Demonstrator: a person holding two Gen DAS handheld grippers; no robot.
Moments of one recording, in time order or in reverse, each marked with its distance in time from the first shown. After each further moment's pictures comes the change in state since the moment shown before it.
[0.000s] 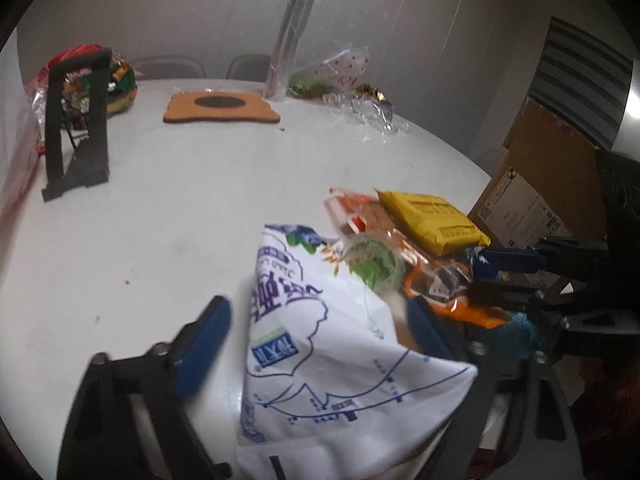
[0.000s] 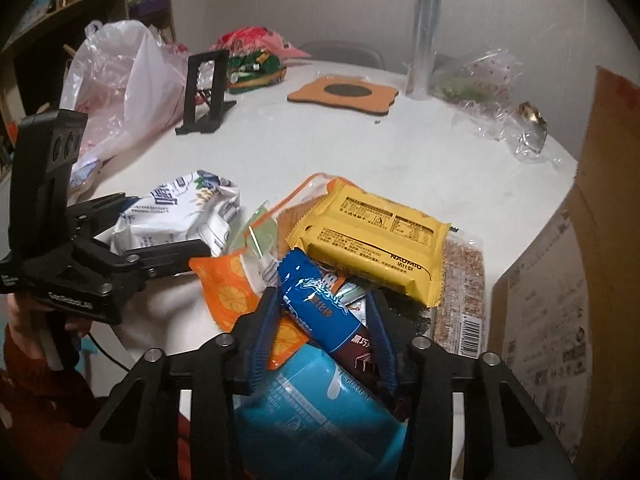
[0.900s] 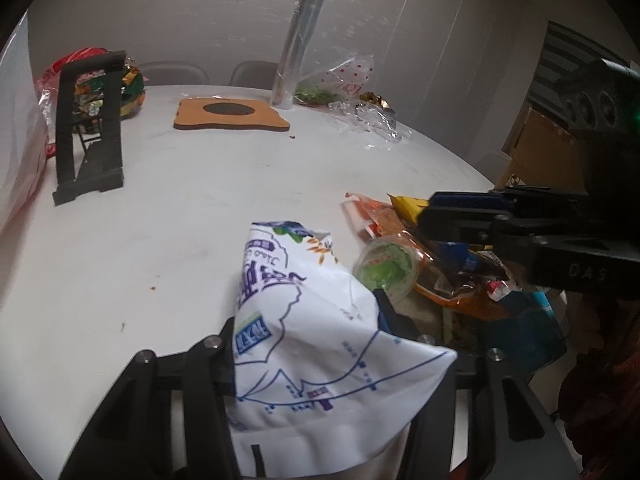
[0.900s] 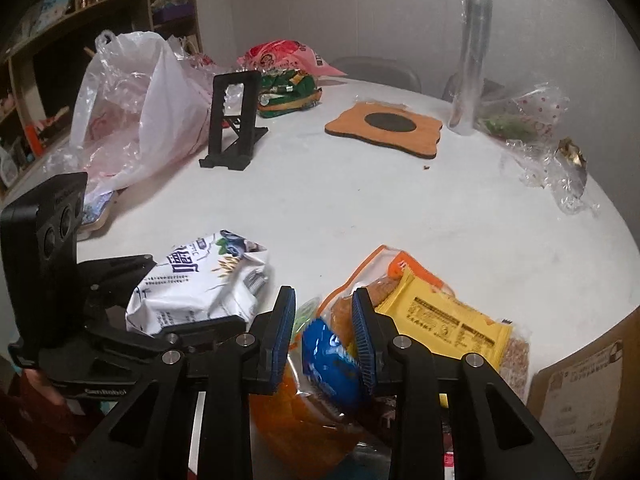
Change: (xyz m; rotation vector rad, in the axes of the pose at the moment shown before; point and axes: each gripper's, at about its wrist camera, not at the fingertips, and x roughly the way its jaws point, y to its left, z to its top) left arm -0.013 0.017 -0.004 -0.010 -0.025 -0.001; right arm 0.023 0.027 0.060 -0.057 -0.055 0.066
